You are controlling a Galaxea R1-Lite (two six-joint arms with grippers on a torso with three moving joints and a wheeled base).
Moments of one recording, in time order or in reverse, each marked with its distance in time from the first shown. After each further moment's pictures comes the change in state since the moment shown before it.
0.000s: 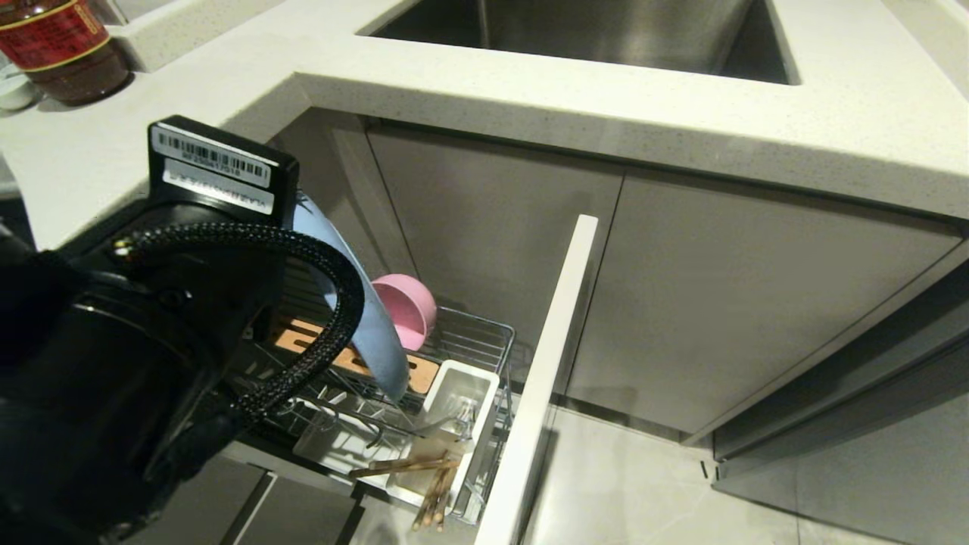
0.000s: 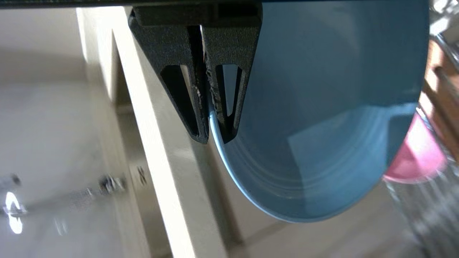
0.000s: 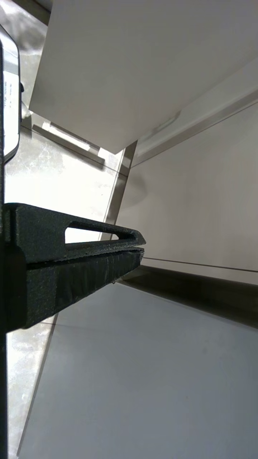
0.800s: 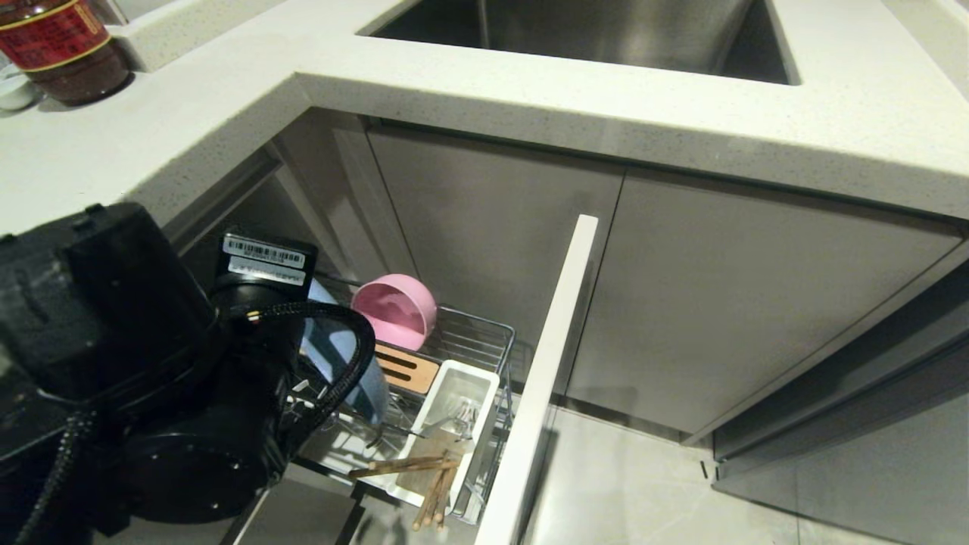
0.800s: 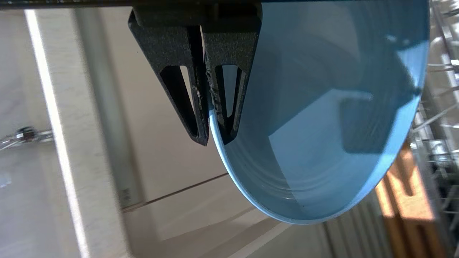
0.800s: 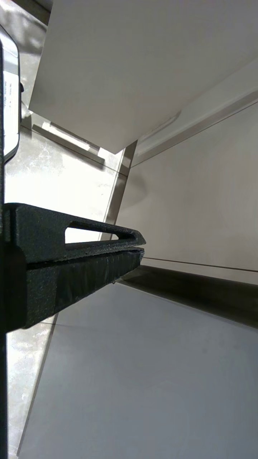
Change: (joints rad) left arm 0.210 0.082 0.144 0.018 0.007 -0.212; right arm 0.000 0.000 0.000 0.000 0.000 0.000
